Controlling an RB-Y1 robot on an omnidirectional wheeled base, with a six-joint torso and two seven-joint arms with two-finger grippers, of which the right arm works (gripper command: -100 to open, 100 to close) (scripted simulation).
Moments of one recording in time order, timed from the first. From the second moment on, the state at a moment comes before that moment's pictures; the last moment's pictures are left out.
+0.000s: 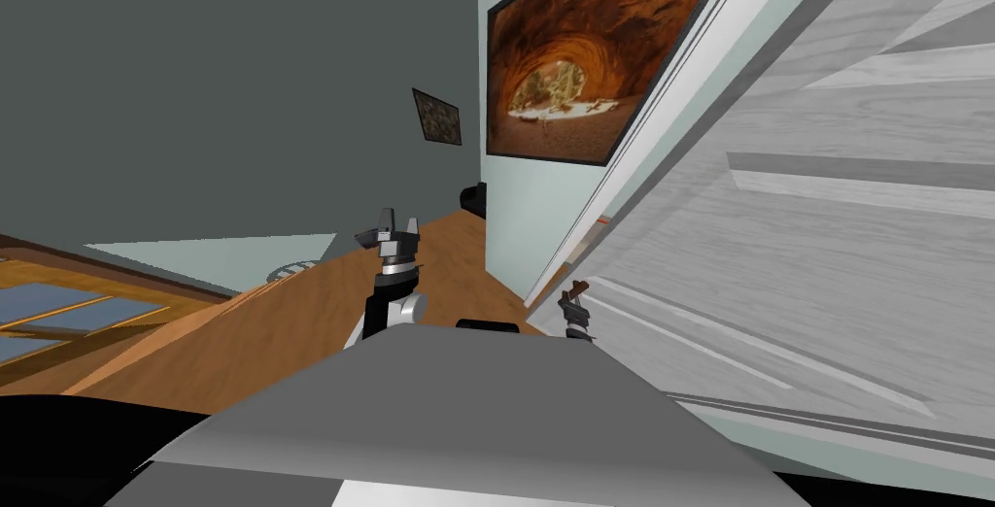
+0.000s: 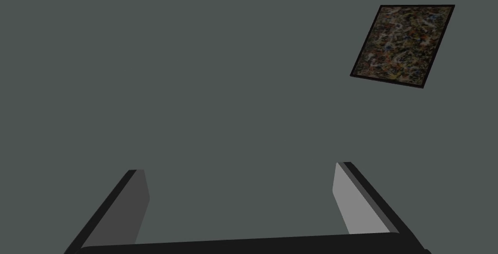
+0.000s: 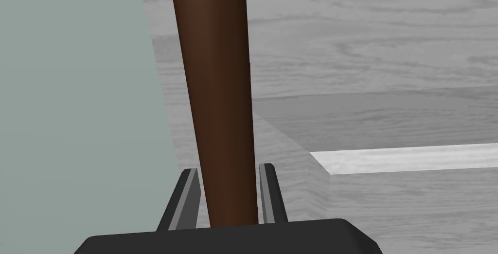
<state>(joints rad) 0.29 -0.27 0.02 -1.00 -0.48 -0.83 -1.52</state>
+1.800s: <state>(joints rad) 0.39 -0.39 0.18 -1.00 -0.38 -0.96 -1.68</state>
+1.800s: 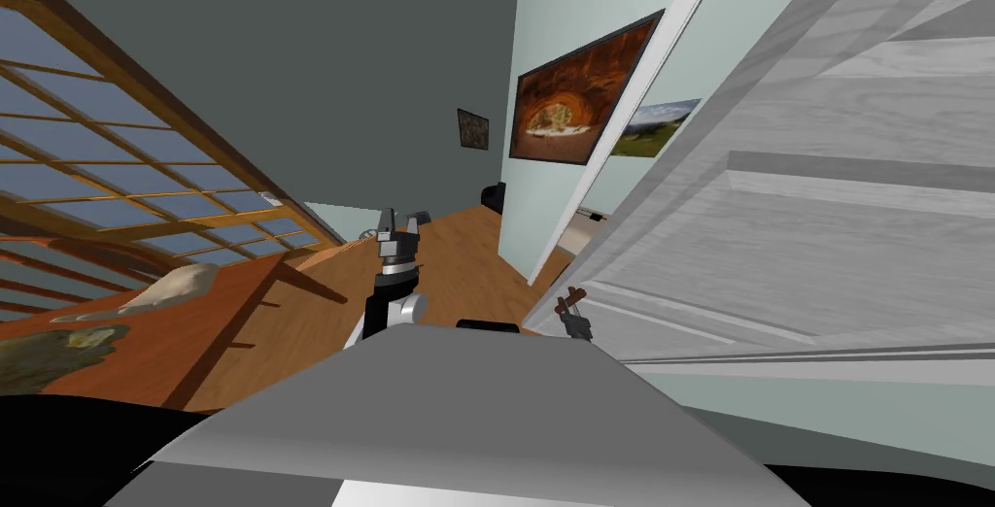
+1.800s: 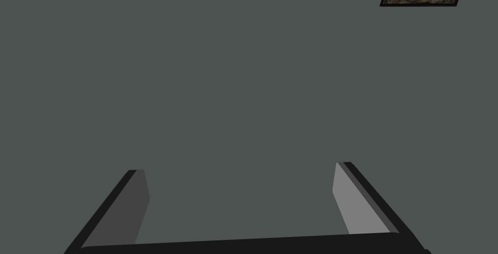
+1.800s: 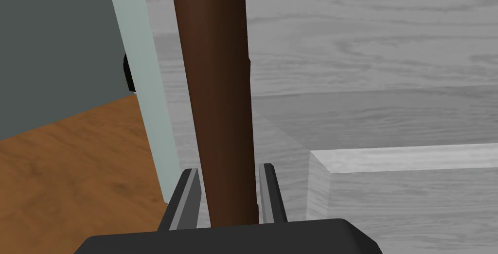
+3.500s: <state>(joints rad) 0.40 -0.49 0.25 -0.90 -0.32 -1.10 -1.80</state>
